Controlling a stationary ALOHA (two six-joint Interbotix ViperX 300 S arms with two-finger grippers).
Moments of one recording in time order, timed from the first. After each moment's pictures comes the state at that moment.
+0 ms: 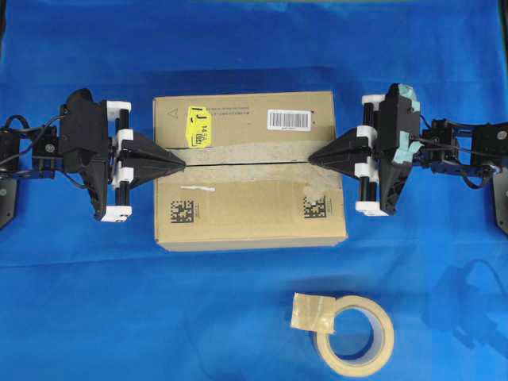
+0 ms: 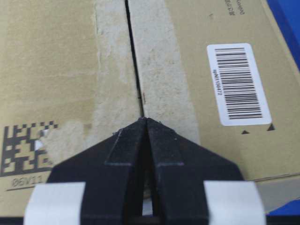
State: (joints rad) left arm 0.04 -0.24 1.15 -0.04 -0.59 -0.02; right arm -0.08 -0.21 0.99 0.20 -0.30 0.00
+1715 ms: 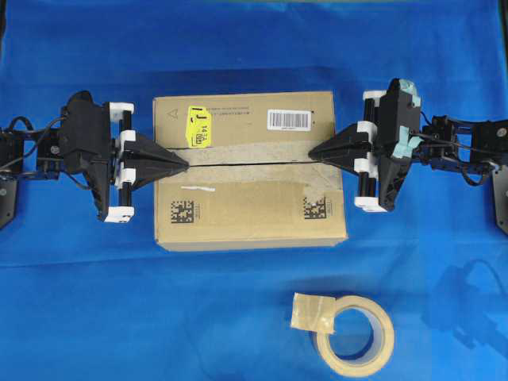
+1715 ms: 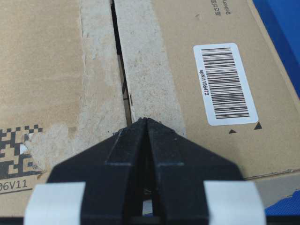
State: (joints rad) left arm 0.04 -0.21 1.15 -0.04 -0.58 -0.02; right arm -0.09 -0.21 0.99 0.20 -0.30 0.00
